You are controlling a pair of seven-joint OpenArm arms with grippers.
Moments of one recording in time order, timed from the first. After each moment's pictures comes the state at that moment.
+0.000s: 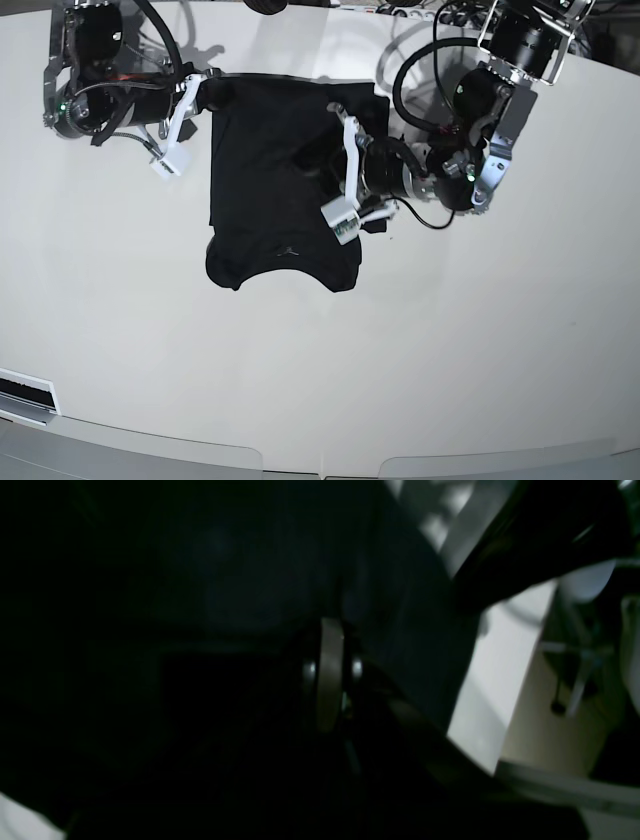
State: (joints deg) left arm -4.1 -14.0 22.8 80.3 -35.3 -43.7 46.0; right arm -13.8 8.8 10.8 89.5 48.1 40.4 -83.3
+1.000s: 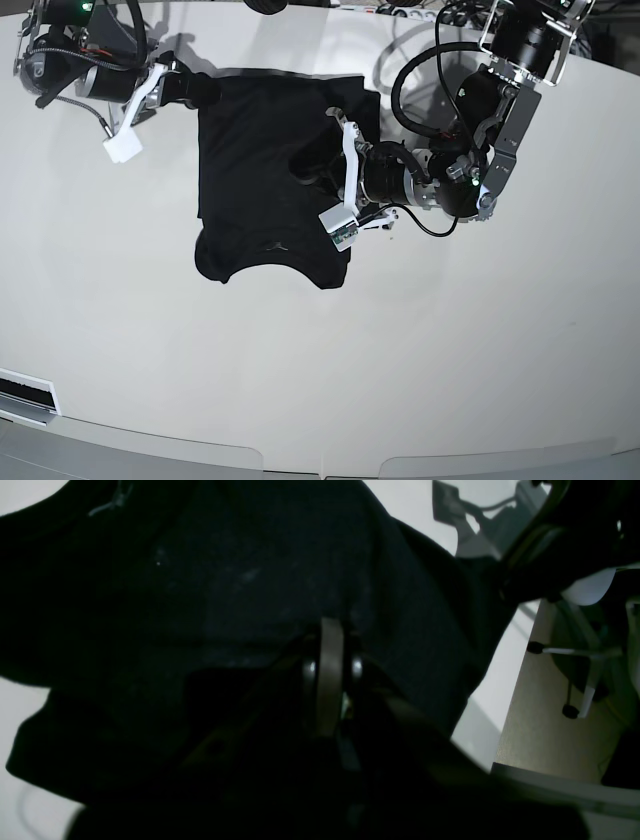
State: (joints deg) left arm -4.1 -14.0 22.5 82.7 -35.9 -43.7 48.0; right arm -20.8 6.4 23.9 92.5 64.7 40.4 -83.6
